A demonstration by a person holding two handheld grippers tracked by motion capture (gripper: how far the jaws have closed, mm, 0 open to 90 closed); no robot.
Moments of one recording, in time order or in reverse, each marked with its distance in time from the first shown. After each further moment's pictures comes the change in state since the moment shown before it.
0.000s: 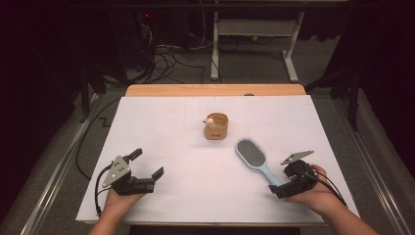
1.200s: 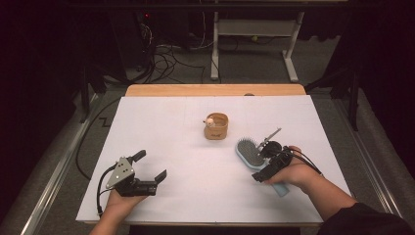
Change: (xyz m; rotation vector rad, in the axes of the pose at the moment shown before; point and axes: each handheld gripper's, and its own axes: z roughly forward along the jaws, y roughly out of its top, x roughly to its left) left arm -0.005 -0.001 0.003 0.034 -0.036 0.029; right arm 0.006 0.075 0.028 0.170 0.060 -0.107
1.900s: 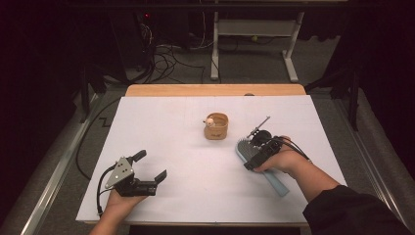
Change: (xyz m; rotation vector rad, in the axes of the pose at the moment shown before) left arm 0.000 0.001 -0.001 -0.012 -0.010 -0.007; right arm -0.008 0.041 0.008 0.019 0.012 0.012
